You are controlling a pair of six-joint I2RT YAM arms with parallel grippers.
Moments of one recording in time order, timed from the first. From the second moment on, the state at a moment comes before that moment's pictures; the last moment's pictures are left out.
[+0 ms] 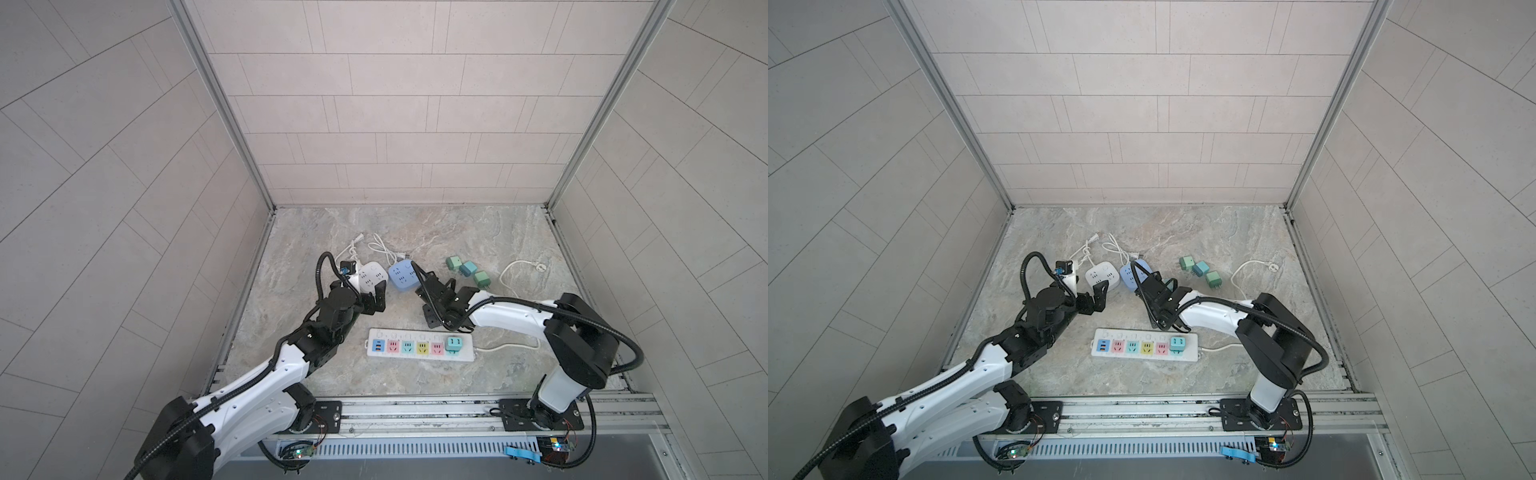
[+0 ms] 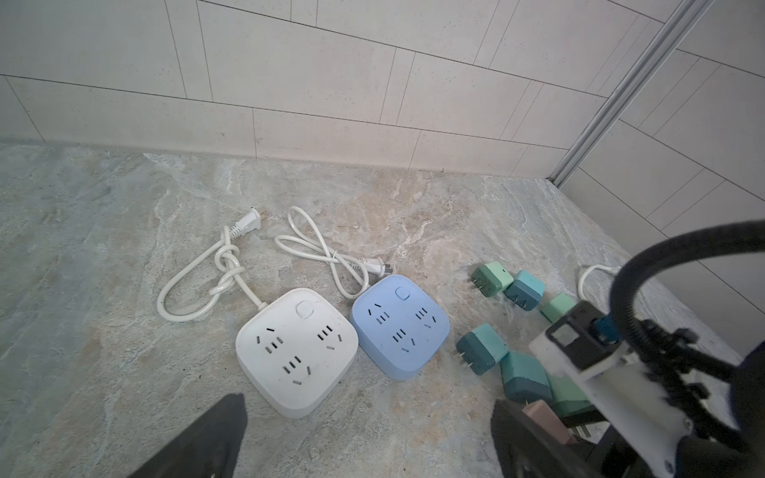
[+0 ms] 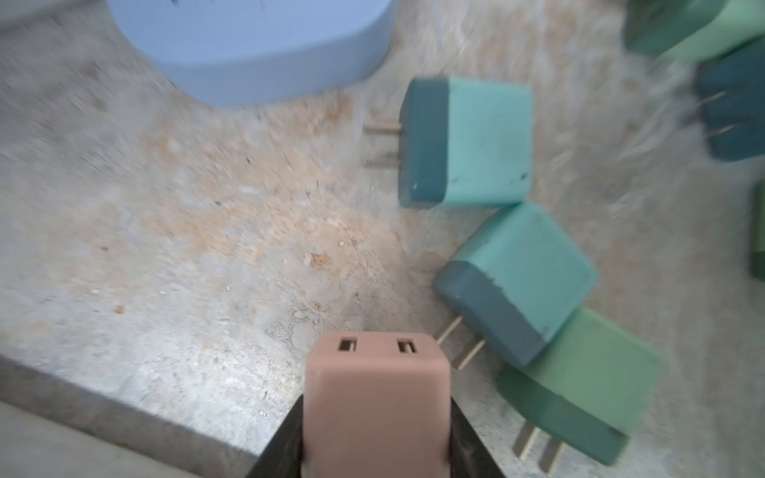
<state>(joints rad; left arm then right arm) -0.66 0.92 0.45 0.15 -0.29 -0.35 0.82 1.60 0.96 -0.47 0.29 0.49</state>
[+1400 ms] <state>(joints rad) -0.79 1.14 0.62 0.19 0.31 -0.32 0.90 0.73 0.35 0.11 0.13 -0.52</state>
